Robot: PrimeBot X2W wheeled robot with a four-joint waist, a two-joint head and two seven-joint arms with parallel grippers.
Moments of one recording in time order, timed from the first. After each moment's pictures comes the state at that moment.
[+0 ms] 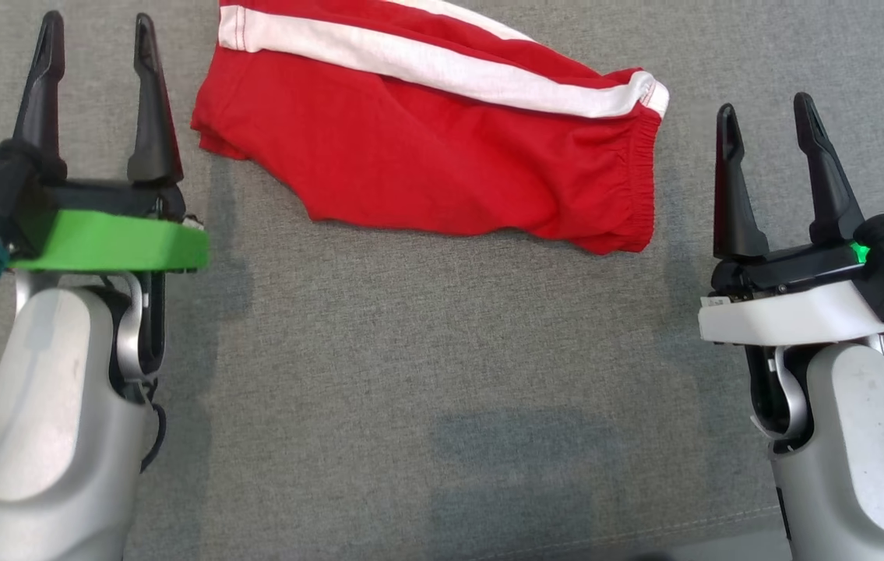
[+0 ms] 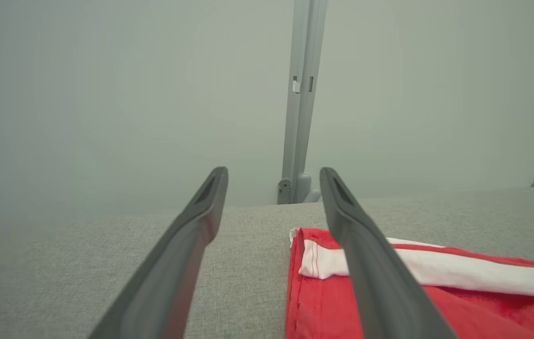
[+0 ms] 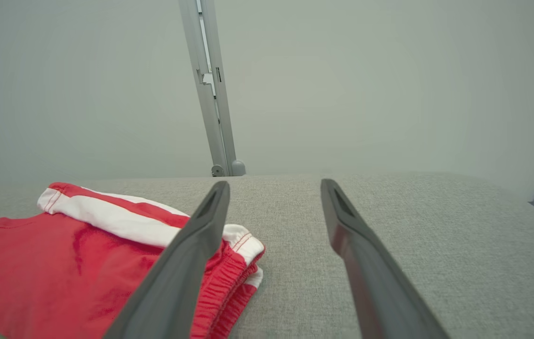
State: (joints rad) left arm -0.62 0.24 -0.21 0.19 -0.36 0.06 -0.26; right arm -0.36 -0.05 0.02 -0.01 0.13 0.13 -0.26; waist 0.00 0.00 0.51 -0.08
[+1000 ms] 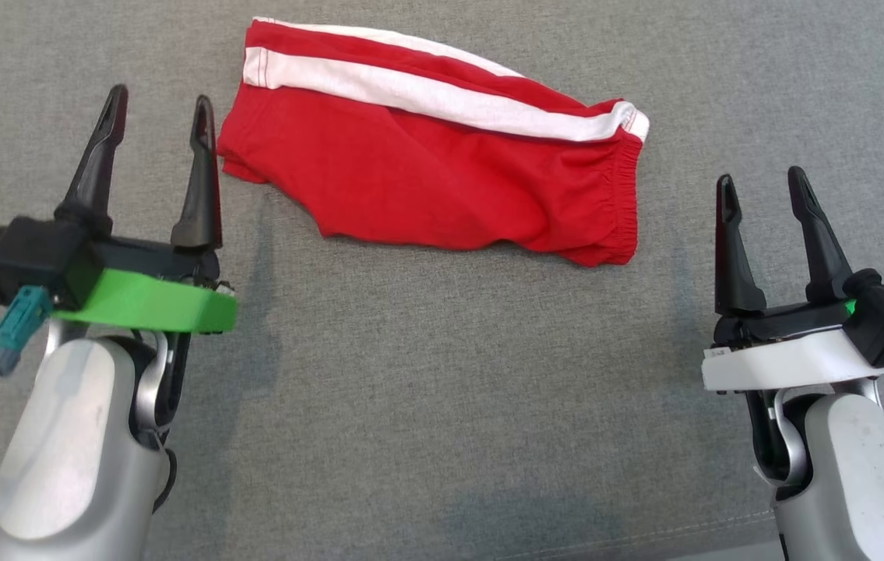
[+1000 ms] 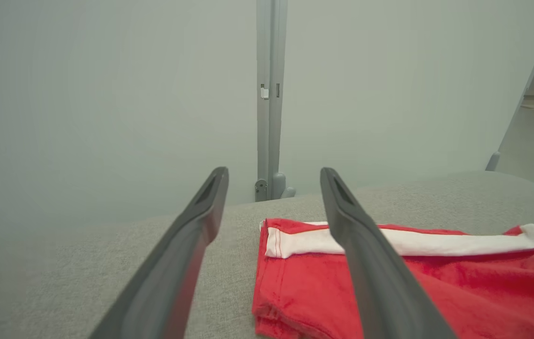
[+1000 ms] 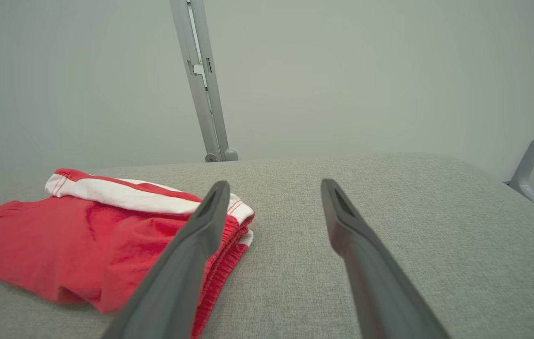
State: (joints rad) left arm -0.48 0.25 -0.23 0.10 -0.33 -0.01 -0.24; right arm -0.25 -0.05 -0.01 0.01 0.14 0.13 -0.26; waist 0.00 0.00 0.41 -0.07
